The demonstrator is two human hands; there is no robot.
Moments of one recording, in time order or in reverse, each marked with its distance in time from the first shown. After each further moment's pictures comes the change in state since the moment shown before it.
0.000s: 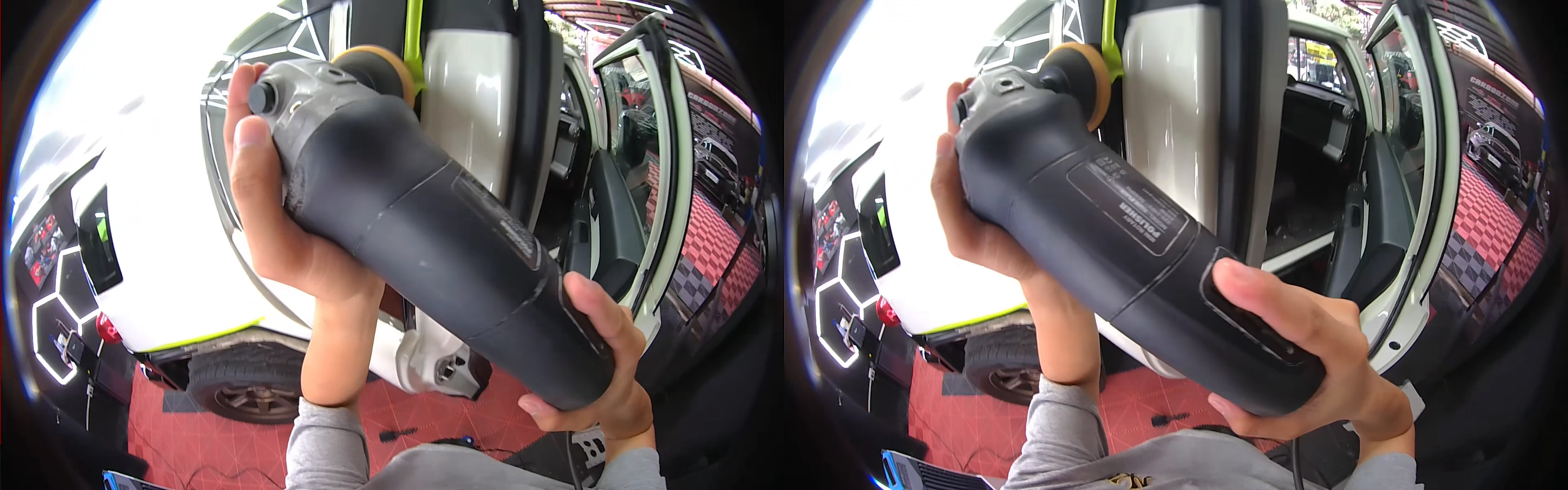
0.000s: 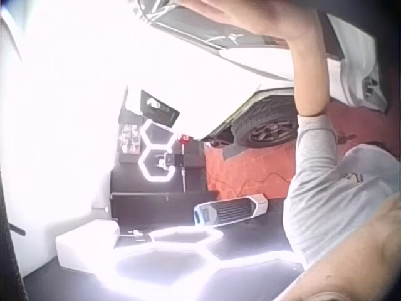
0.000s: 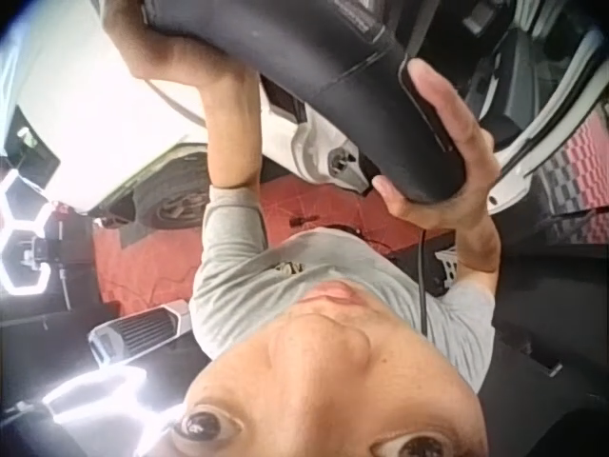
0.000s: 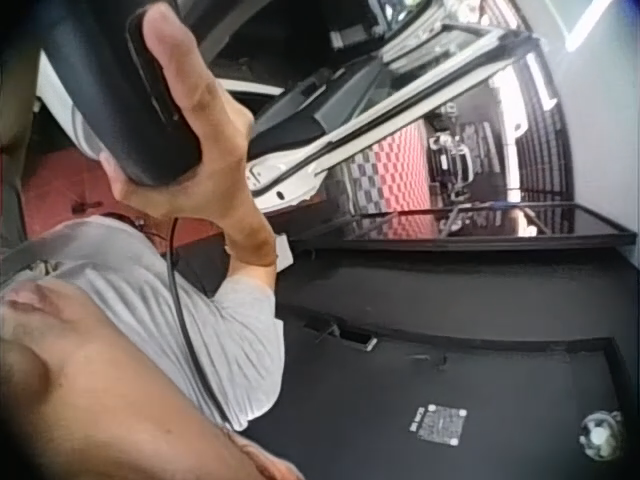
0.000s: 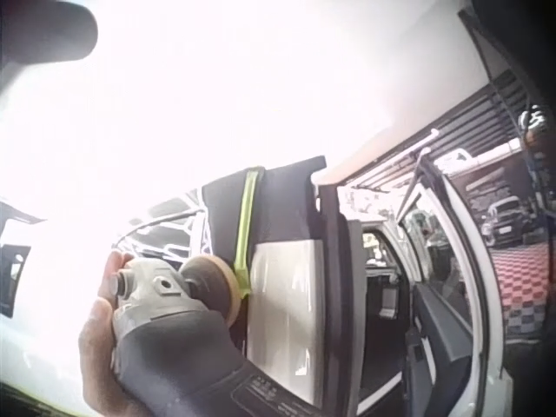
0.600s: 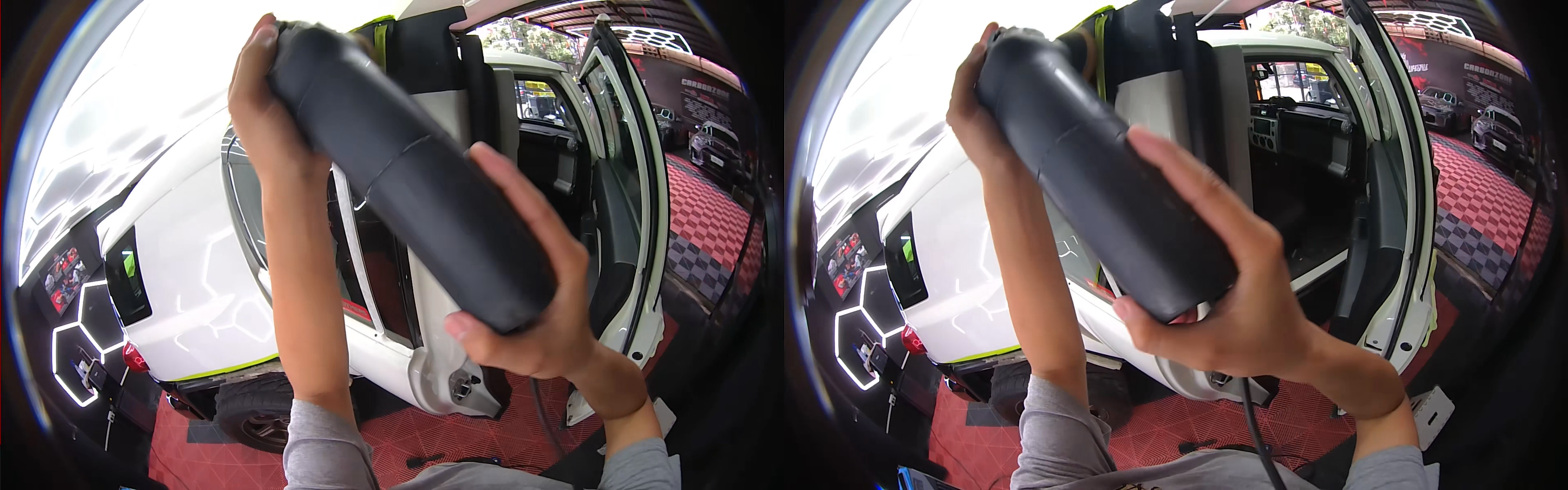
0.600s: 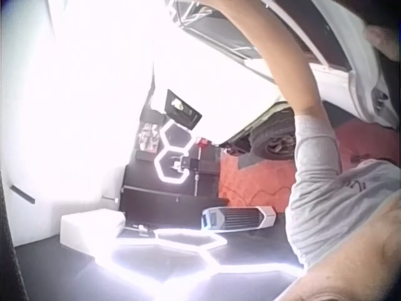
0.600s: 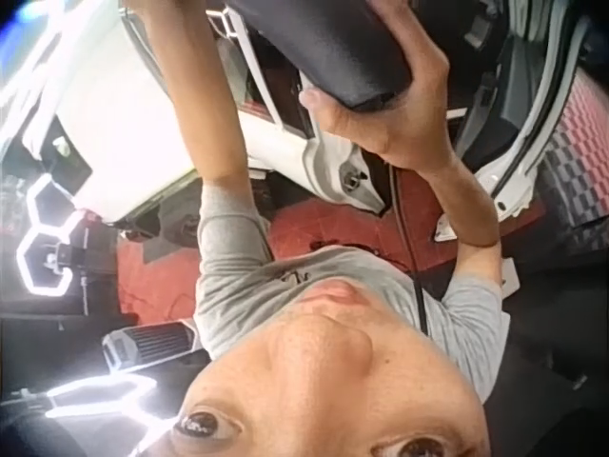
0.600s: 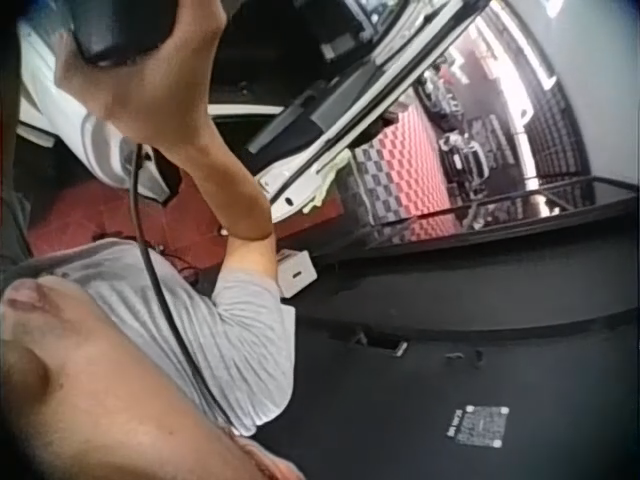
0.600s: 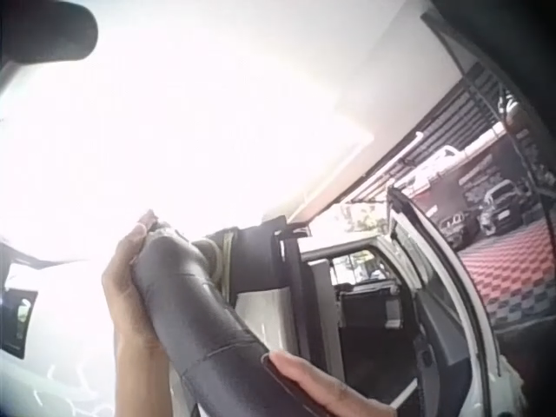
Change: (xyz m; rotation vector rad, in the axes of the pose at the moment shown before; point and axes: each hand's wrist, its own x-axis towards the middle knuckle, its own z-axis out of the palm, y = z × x) left_hand 0.093 0.001 0.054 0.009 -0.221 -0.159; right_hand 0.054 0.014 0.019 0.128 0.234 -0.082
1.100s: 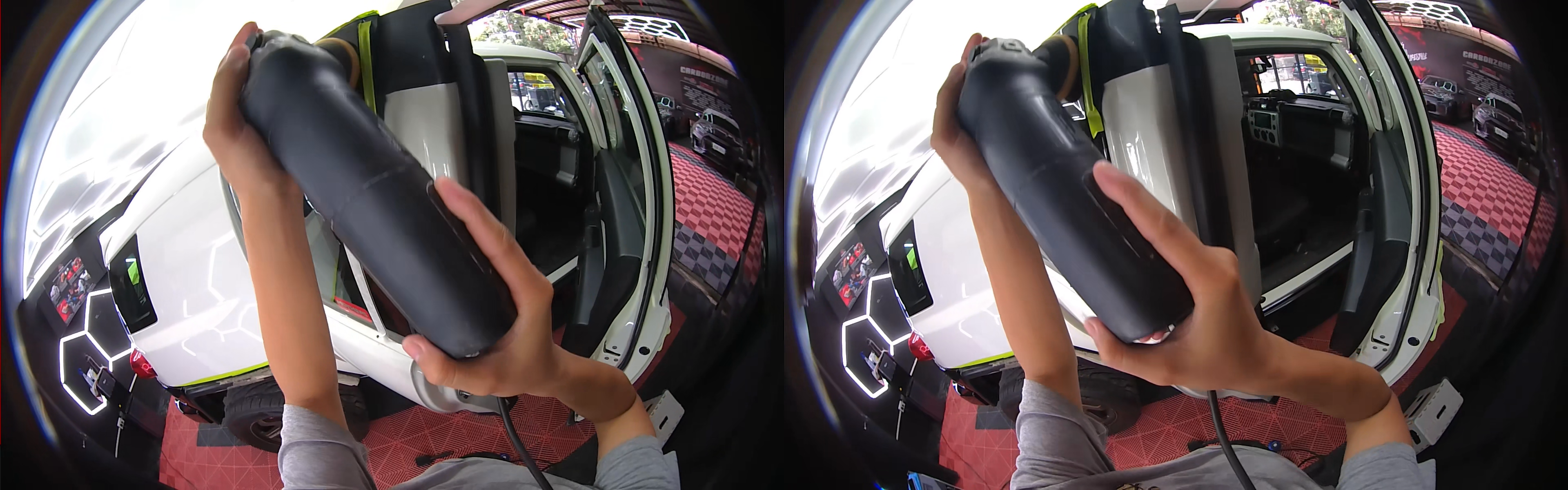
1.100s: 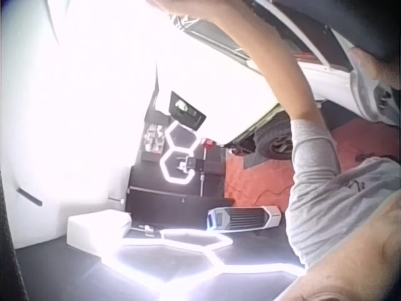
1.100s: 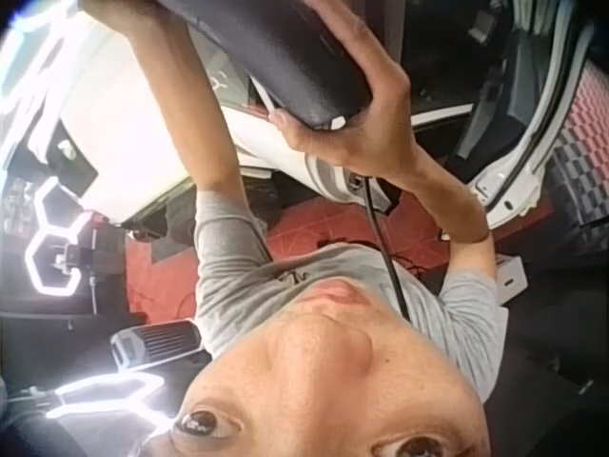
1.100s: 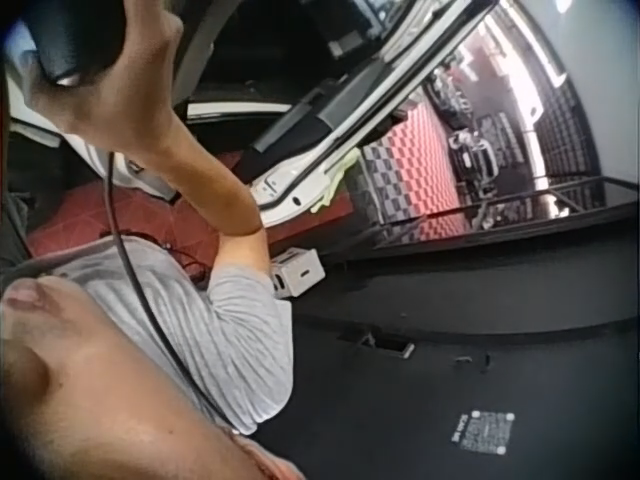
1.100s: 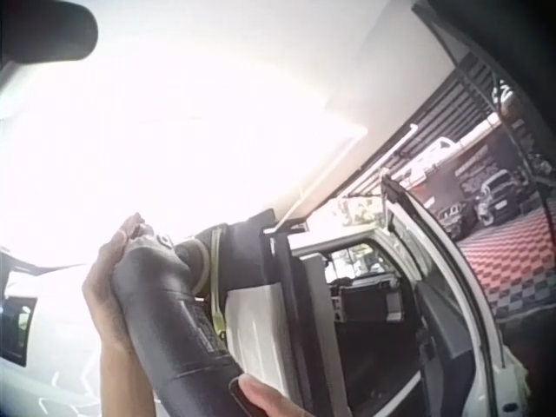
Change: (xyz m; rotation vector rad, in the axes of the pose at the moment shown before) left_hand 0.002 -0.003 -0.012 -0.044 -0.038 -0.027; right_hand -0.014 0.012 0.025 0.007 0.037 -0.053
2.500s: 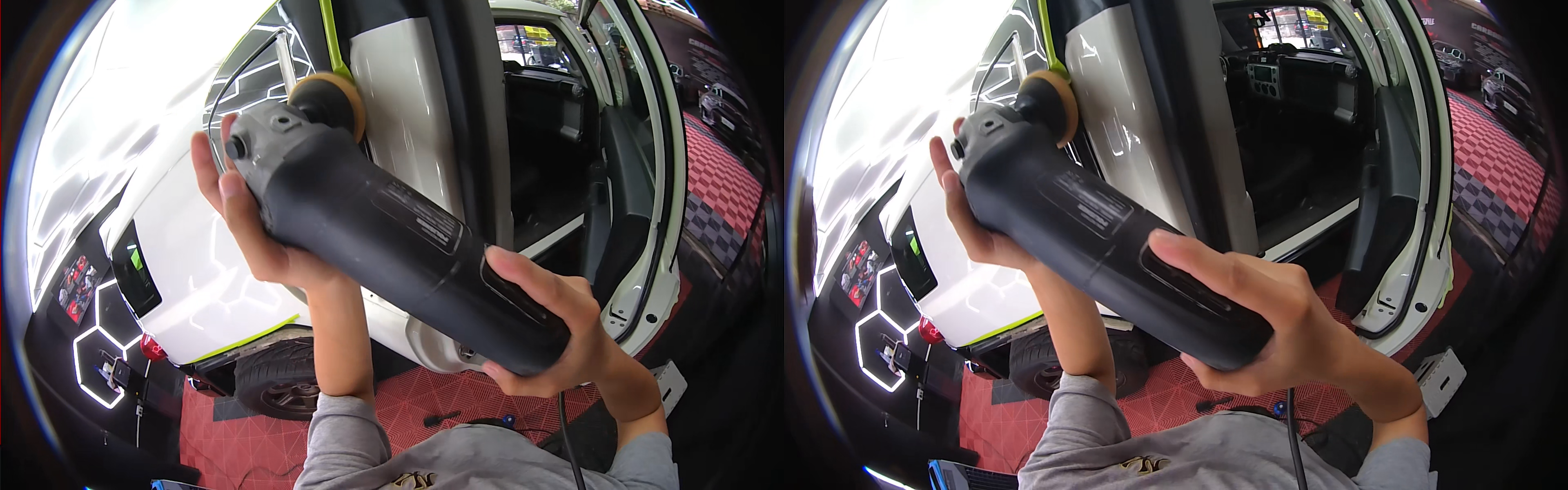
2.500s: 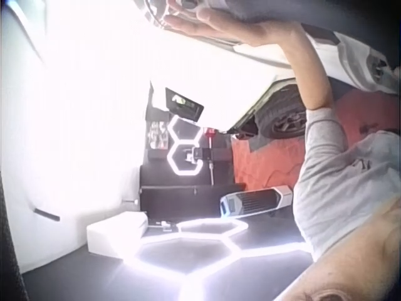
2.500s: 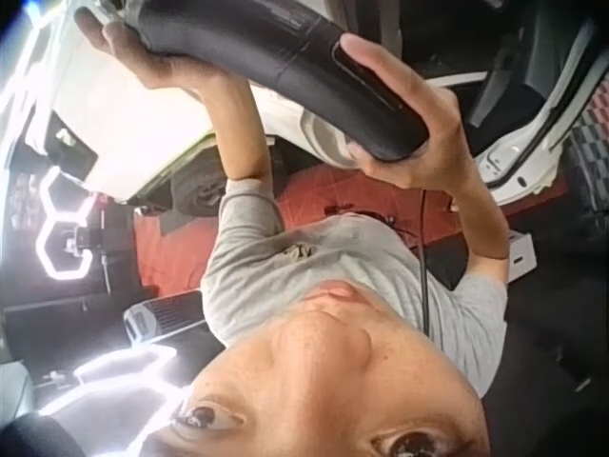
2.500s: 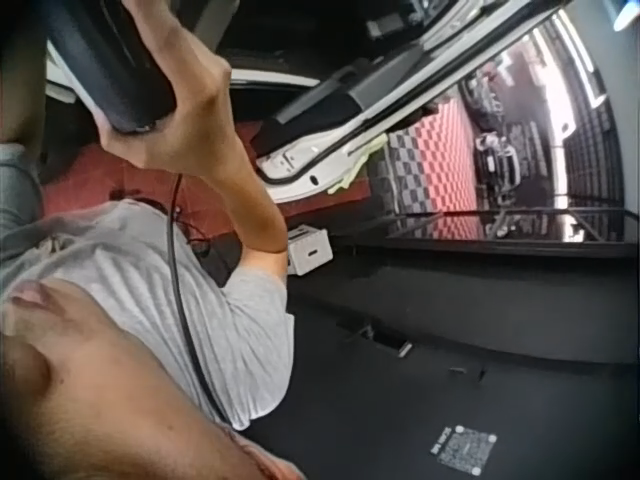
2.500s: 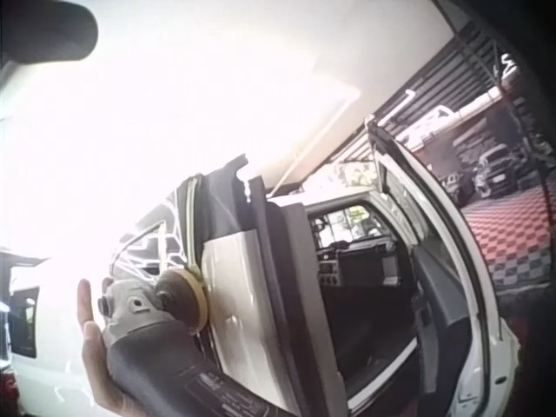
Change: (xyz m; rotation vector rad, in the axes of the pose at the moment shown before) left_hand -0.113 -0.023 -0.013 -0.062 0.175 0.206; right_hand -0.057 -0.013 -0.054 0.057 -0.209 0.180
